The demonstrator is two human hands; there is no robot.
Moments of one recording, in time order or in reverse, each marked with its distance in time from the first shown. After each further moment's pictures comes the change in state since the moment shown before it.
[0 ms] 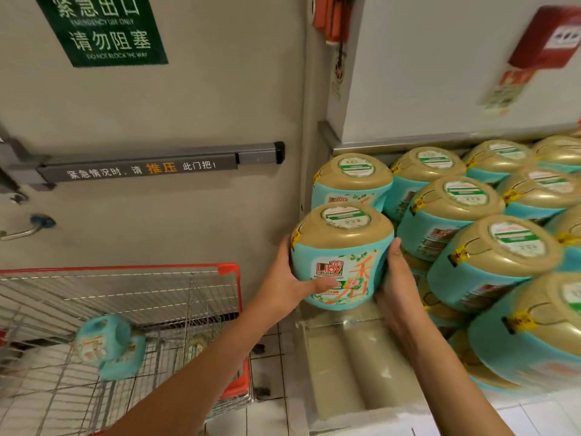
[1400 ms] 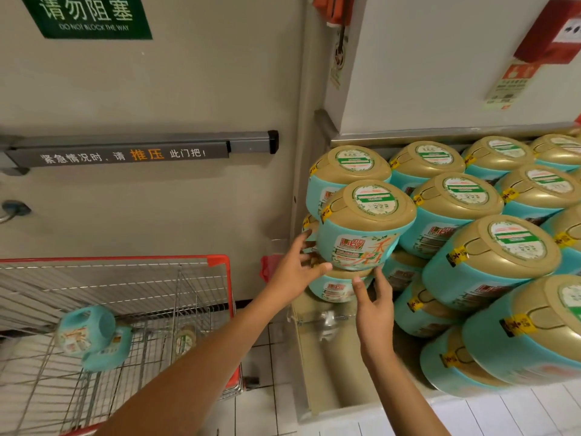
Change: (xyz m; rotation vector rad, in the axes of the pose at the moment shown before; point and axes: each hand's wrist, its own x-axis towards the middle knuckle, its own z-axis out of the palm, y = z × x) left_hand 0.059 -0.071 0.013 0.136 -0.031 -0.136; right_hand -0.024 0.075 -0.011 -0.397 0.339 -0.053
